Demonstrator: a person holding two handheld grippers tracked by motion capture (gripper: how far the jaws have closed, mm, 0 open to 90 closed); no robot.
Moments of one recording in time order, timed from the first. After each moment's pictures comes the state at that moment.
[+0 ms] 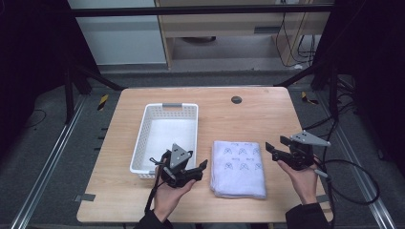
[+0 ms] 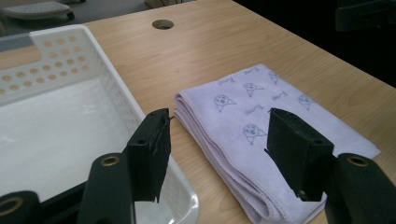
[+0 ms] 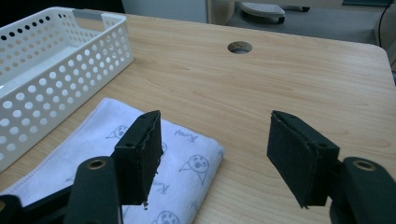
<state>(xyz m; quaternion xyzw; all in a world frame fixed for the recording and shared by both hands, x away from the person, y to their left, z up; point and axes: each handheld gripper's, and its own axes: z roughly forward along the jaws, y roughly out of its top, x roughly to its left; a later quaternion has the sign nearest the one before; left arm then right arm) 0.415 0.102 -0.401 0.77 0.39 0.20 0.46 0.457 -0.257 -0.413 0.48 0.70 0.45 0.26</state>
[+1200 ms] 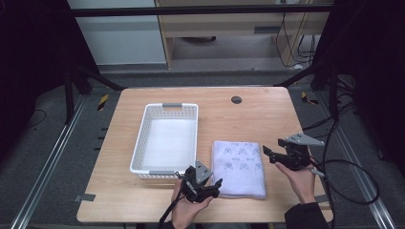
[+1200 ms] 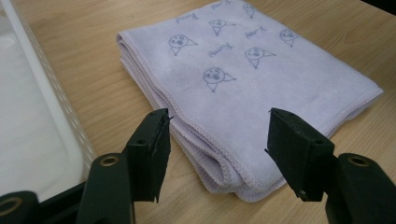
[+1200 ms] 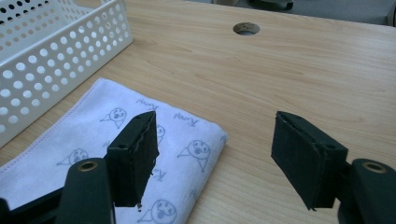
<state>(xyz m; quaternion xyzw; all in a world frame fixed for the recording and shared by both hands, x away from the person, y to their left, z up) 0.399 0.058 -0.452 0.82 0.38 0.18 0.40 0.464 -0.256 -0.429 0.48 0.72 0.44 0.24</state>
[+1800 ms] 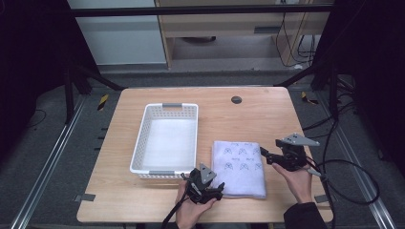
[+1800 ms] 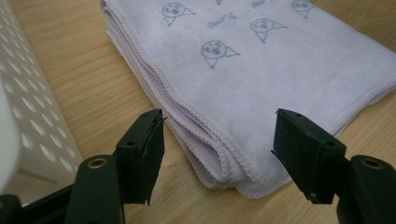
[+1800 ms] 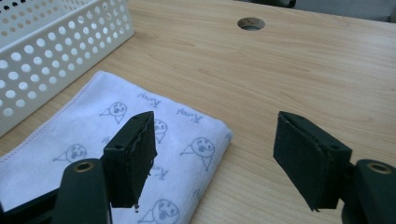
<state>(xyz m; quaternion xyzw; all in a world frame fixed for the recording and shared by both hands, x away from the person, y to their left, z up) 0.404 0.048 -0.472 0.82 0.39 0.17 0.37 0.467 -0.249 -0.436 0.47 0.73 0.43 0.24</state>
